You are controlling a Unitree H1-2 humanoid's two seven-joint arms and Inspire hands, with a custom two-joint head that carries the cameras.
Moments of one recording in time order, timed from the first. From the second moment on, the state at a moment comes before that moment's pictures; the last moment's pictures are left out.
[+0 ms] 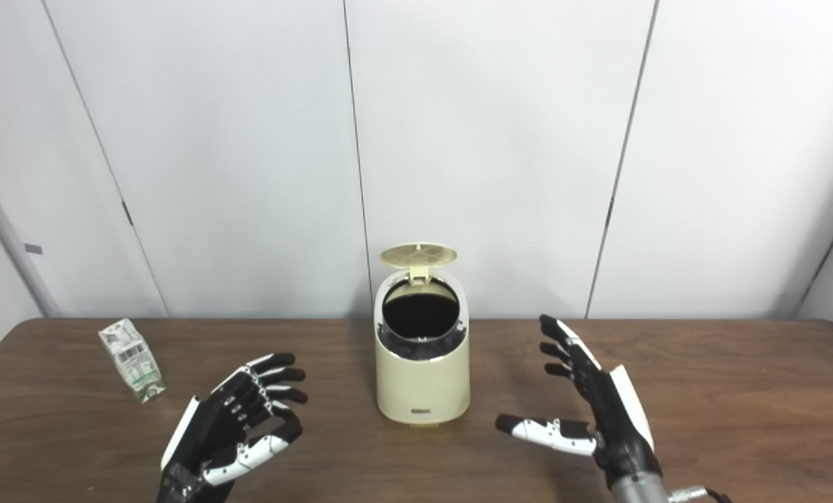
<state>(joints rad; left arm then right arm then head) -0.12 0.12 0.04 0.00 -0.19 -0.24 -0.20 -0.18 -0.16 0.00 -0.08 -0.20 -0.07 -0.01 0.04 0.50</state>
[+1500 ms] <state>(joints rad) -0.36 0.57 0.27 0.07 0.26 -0.16 -0.04 -0.14 -0.17 -0.05 0.03 -0.03 -0.22 0.03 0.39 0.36</state>
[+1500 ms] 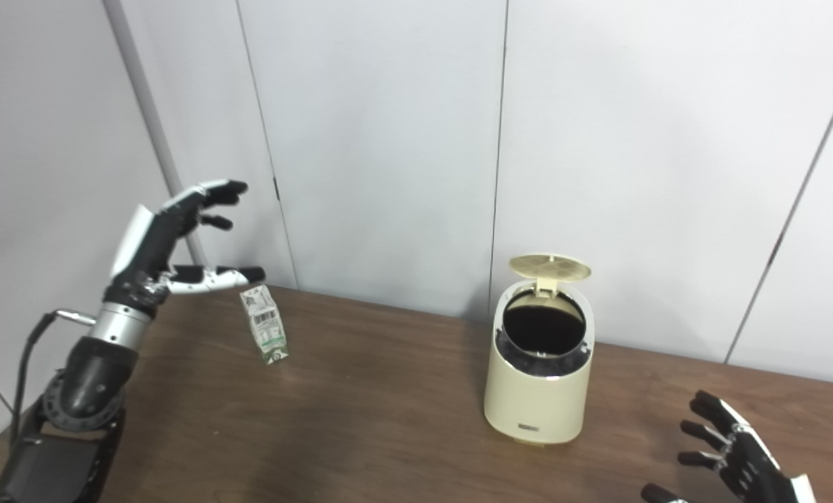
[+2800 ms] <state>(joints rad) -0.43 0.48 0.24 0.62 0.12 -0.31 0.10 -0.14 -0.17 -0.07 0.02 -0.03 -0.24 0.03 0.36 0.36</state>
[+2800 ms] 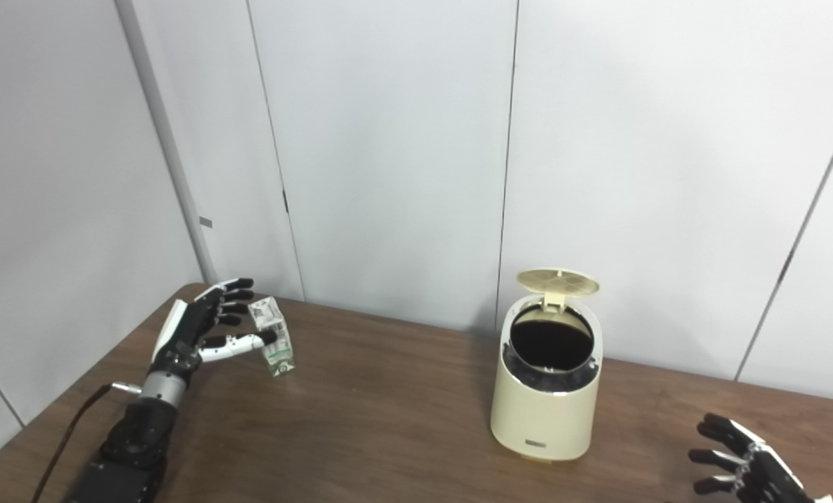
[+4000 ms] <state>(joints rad) -0.49 0.43 0.21 0.84 0.10 -0.40 0.23 -0.09 -0.17 -0.07 -0.12 -0.03 -0.12 0.03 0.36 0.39</state>
